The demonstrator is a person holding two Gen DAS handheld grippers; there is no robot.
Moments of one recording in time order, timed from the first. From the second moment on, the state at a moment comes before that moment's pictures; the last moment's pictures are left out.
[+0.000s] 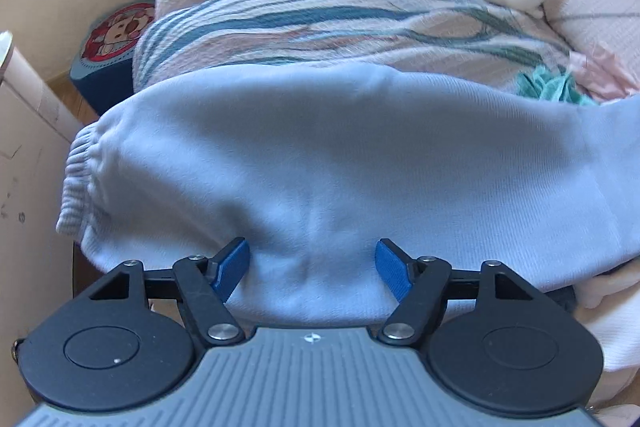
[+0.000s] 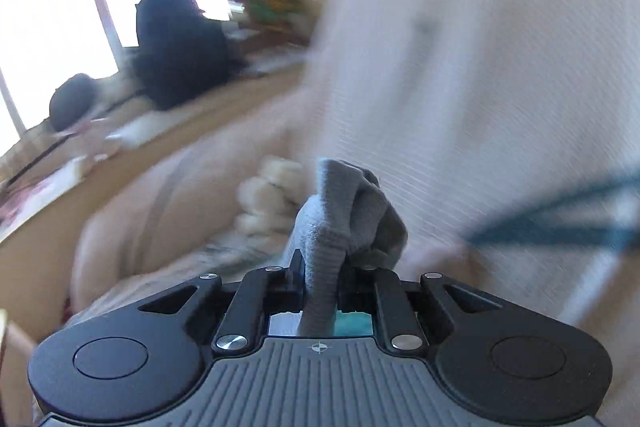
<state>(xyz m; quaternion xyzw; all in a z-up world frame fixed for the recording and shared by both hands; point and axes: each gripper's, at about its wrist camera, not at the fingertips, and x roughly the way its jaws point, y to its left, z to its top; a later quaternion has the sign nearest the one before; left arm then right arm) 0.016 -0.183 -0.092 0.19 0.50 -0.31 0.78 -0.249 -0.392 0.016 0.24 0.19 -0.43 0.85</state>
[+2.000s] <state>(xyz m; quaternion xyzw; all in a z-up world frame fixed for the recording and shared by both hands) 0.136 -0.025 -0.088 0.08 0.56 -0.22 0.79 0.103 -0.163 -0.097 0.06 0.48 -0.02 0.88</state>
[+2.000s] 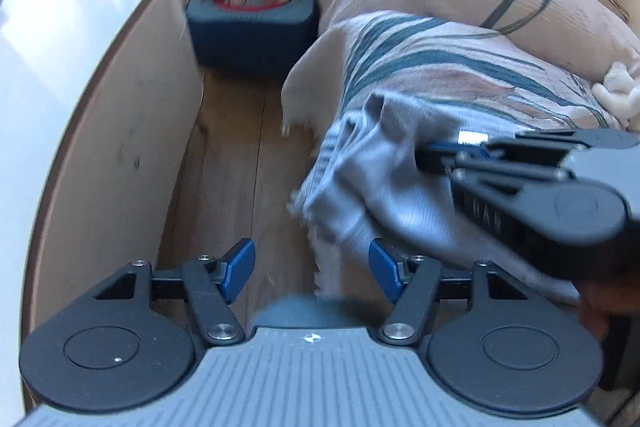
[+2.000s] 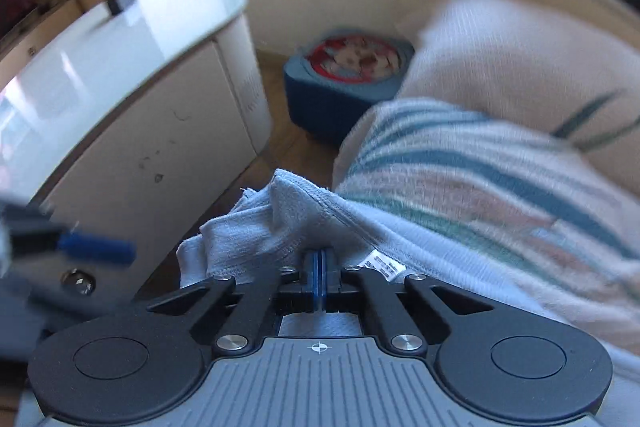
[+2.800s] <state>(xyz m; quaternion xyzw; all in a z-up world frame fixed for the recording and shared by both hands) 0.084 0.048 -0.052 0.00 0.50 -0.09 0.86 0.052 -0.108 -0.104 -0.07 0.42 0.03 0.90</state>
